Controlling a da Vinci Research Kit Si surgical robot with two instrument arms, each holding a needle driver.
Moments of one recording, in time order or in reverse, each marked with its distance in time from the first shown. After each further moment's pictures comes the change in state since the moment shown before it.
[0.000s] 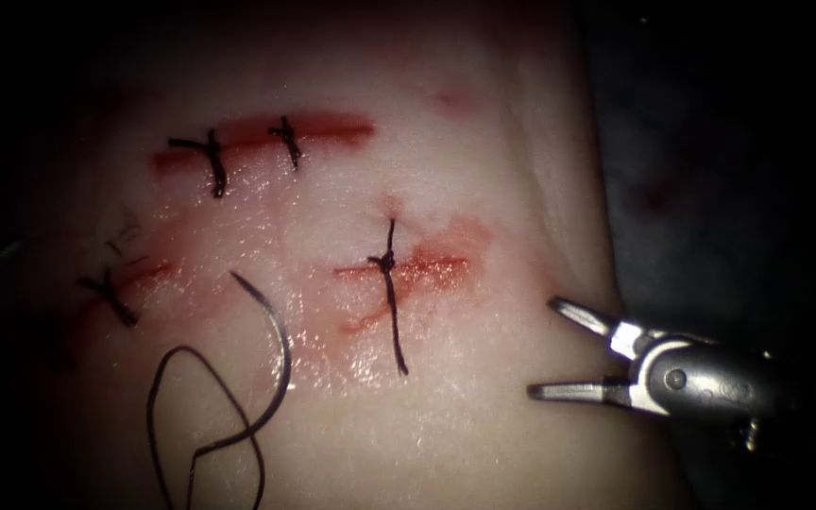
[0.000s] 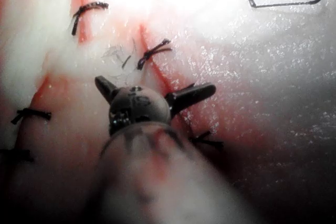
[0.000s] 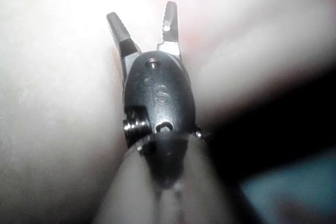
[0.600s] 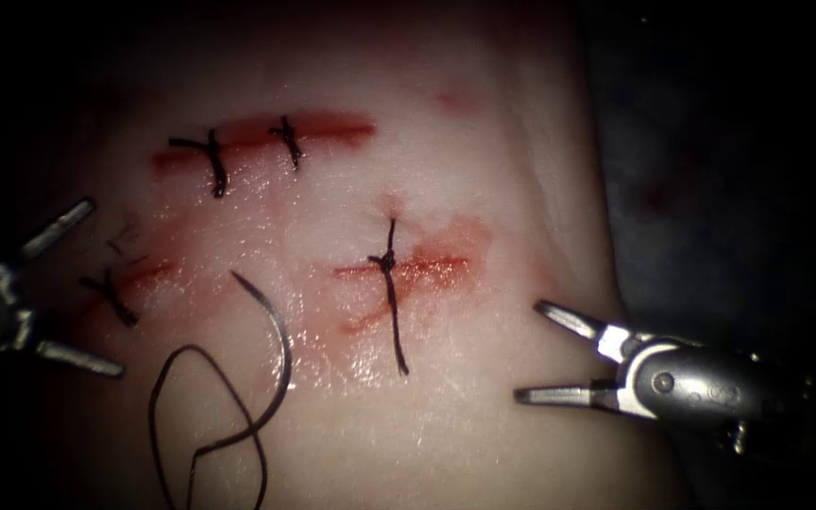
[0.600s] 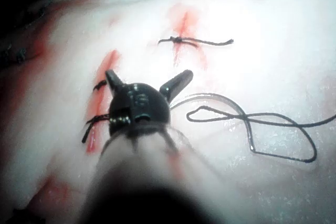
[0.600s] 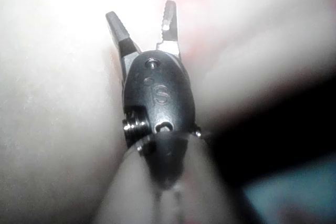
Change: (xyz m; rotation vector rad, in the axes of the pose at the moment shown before) right arm 0.000 0.000 0.000 0.018 0.006 0.019; left arm 0.018 0.001 0.005 0.168 0.232 -0.130
